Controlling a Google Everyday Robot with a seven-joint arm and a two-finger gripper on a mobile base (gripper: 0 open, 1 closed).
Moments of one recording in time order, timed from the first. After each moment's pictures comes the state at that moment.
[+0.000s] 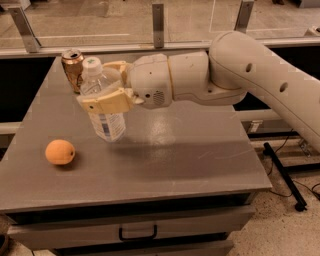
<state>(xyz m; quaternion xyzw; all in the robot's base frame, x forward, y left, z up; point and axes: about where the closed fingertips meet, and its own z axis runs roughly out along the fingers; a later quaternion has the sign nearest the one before) 0.469 0.123 0.988 -0.58 0.48 0.44 0.50</state>
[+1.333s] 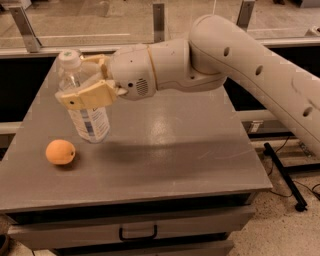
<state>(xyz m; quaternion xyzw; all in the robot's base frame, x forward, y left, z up) 0.457 0.155 1.004 -0.60 0.45 0.48 0.45</state>
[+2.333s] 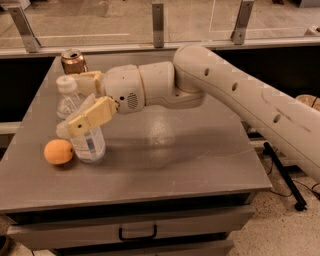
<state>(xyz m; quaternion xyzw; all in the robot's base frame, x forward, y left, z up) 0.460 0.176 0.972 -0.56 0.45 0.55 0.43</state>
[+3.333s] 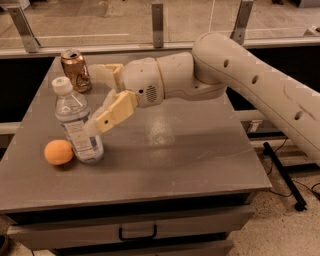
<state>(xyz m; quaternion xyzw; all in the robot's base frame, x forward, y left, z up) 0.472 0.140 0.972 -0.57 0.48 0.52 0.42</state>
